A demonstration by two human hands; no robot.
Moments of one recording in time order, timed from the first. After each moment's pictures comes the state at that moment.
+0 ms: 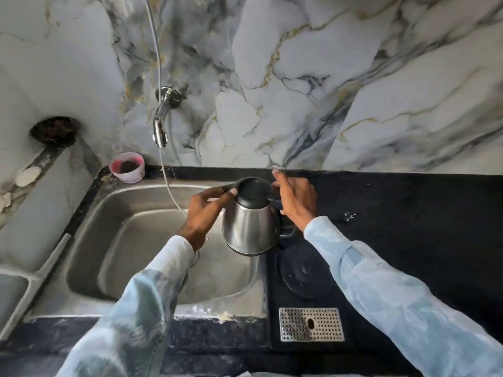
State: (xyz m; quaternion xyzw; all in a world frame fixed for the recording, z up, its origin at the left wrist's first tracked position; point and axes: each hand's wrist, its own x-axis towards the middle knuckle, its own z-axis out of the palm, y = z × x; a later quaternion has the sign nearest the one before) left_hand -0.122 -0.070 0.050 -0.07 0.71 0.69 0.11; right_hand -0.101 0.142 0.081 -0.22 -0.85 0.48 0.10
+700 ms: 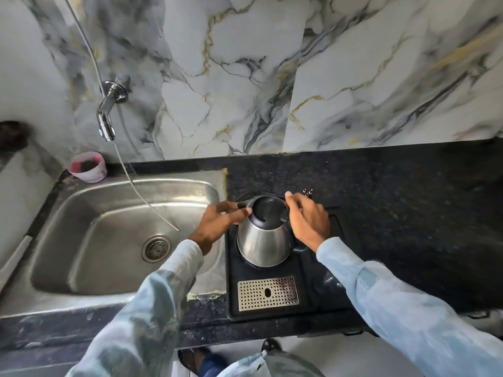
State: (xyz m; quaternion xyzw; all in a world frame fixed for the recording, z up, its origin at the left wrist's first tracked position) left_hand -0.031 0.051 0.033 0.00 0.75 0.62 0.22; right_hand 0.040 0.265 0.039 -0.27 -0.88 0.38 0.09
